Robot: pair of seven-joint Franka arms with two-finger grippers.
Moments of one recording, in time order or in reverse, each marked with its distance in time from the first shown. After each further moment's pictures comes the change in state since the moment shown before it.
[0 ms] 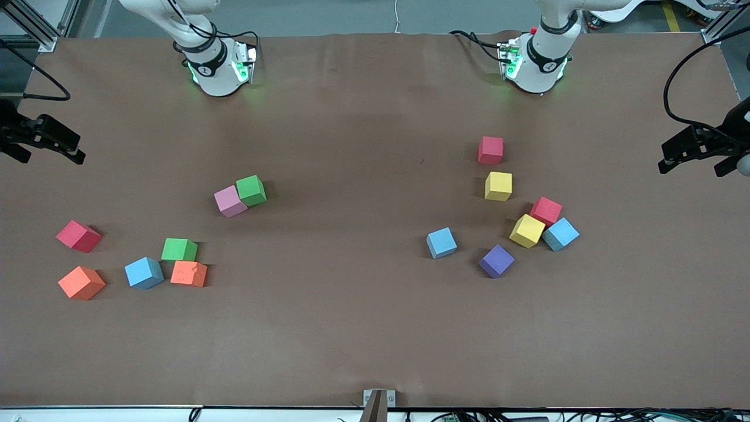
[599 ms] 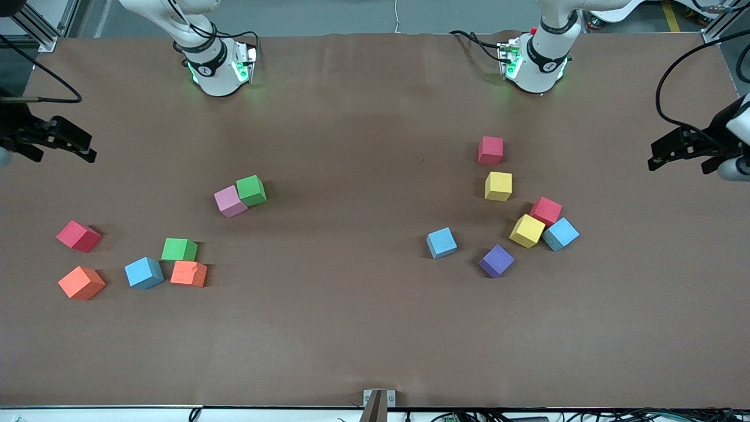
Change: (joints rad) left arm 0.002 0.014 0.001 -0.076 -0.001 -0.028 -0.063; right arm 0.009 0.003 0.011 -0.054 0.001 -0.021 0.001
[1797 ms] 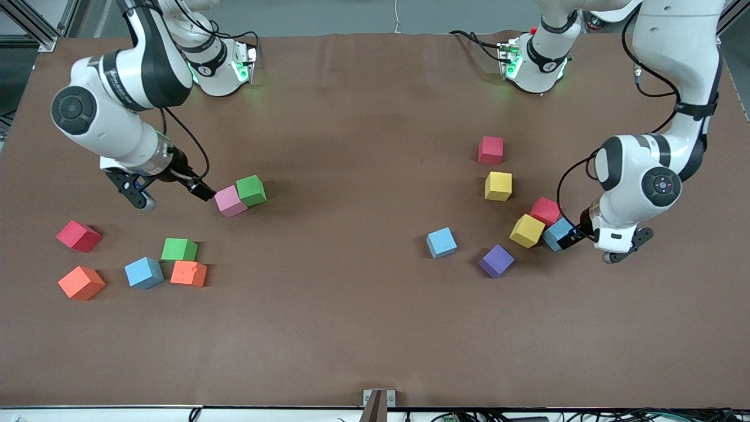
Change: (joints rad) left arm -0.015 0.369 -0.018 -0.469 0.000 0.858 -0.634; right arm 0.178 -0.007 0.006 -0.614 0.130 0.566 0.955
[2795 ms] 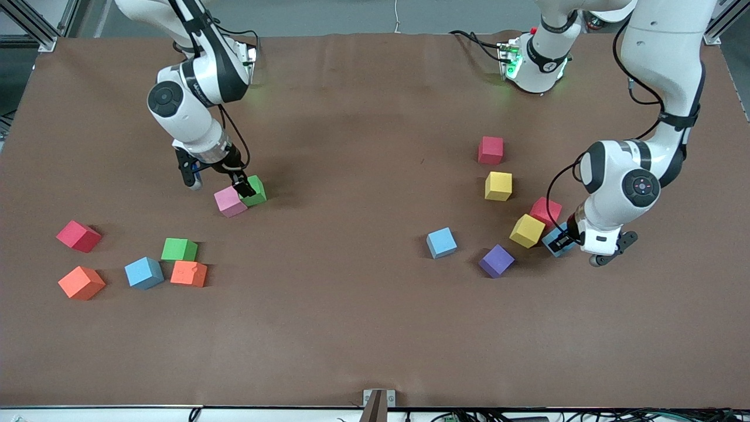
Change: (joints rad) left arm -0.001 -0.013 -0.055 0.042 -0.001 0.012 -0.023; right arm 0.174 0.007 0.000 -0.339 0.019 0.452 0.380
